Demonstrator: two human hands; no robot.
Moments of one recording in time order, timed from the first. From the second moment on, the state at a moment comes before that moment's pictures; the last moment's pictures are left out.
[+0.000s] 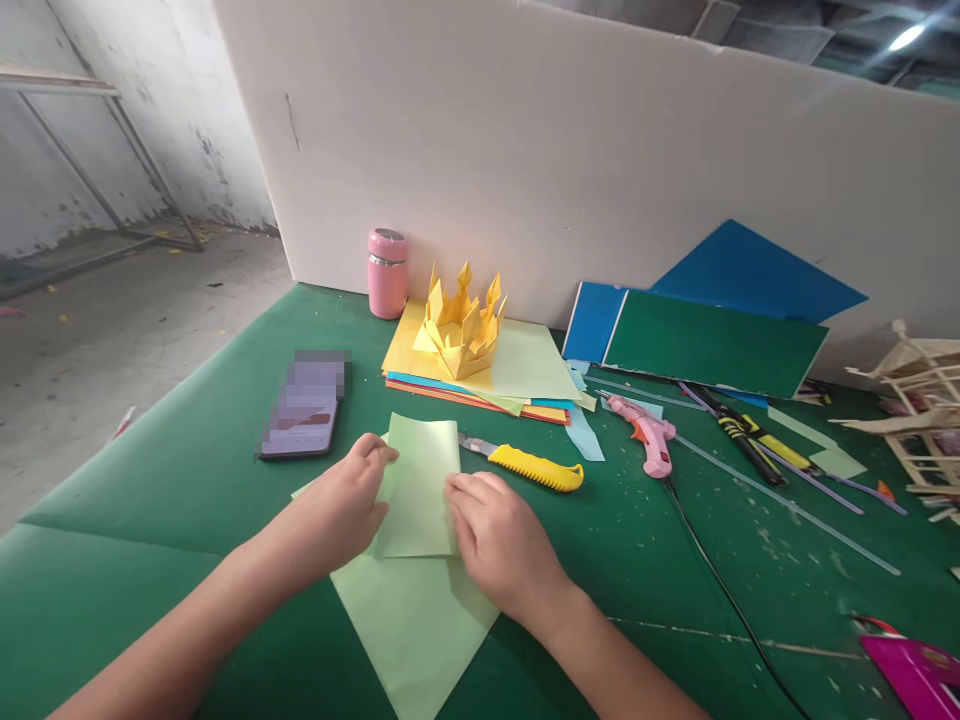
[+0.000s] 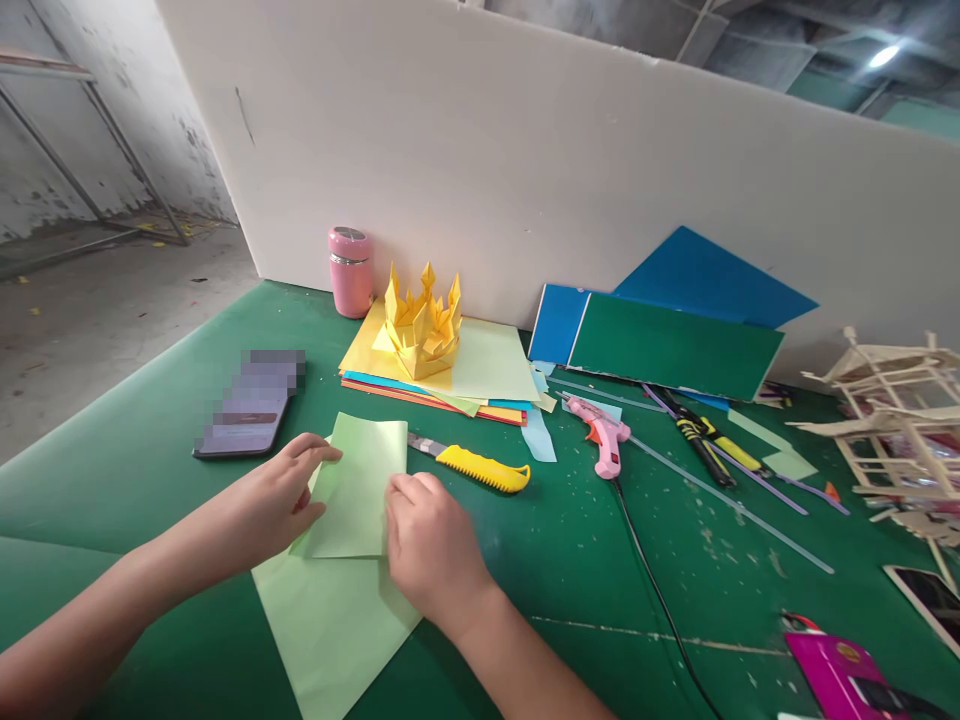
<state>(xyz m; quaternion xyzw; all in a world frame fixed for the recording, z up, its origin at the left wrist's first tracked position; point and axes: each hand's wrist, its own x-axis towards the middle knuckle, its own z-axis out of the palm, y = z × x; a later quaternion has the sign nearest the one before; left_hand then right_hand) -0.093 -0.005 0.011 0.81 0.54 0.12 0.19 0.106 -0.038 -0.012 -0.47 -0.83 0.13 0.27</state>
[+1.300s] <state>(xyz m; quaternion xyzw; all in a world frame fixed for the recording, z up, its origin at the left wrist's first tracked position) -0.091 -0.002 0.013 0.79 0.58 0.08 0.20 0.141 -0.025 0.005 -0.47 -0.81 0.29 0.18</state>
